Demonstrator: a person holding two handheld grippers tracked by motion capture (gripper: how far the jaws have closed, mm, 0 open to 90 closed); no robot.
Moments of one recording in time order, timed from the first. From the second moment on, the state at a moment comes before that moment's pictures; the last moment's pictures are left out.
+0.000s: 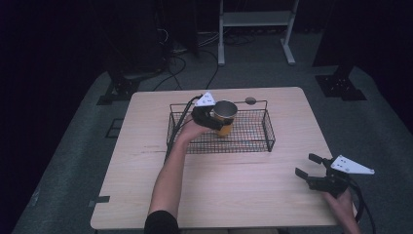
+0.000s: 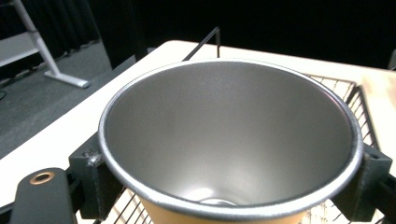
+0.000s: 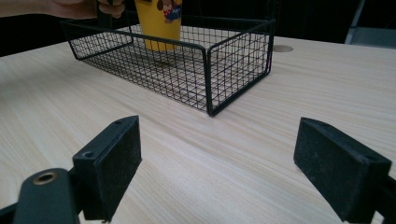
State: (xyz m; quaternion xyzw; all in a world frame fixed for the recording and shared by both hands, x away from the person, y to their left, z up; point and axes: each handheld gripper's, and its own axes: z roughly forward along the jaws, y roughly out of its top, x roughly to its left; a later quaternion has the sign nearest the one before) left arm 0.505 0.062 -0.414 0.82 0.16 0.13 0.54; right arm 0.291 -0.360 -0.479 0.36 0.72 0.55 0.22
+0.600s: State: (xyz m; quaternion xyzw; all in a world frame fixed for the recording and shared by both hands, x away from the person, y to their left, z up) left arm 0.507 0.060 -0.424 0.84 0.15 0.11 0.51; right arm 0.291 -0.360 -0.479 0.36 0.72 0.55 0.22
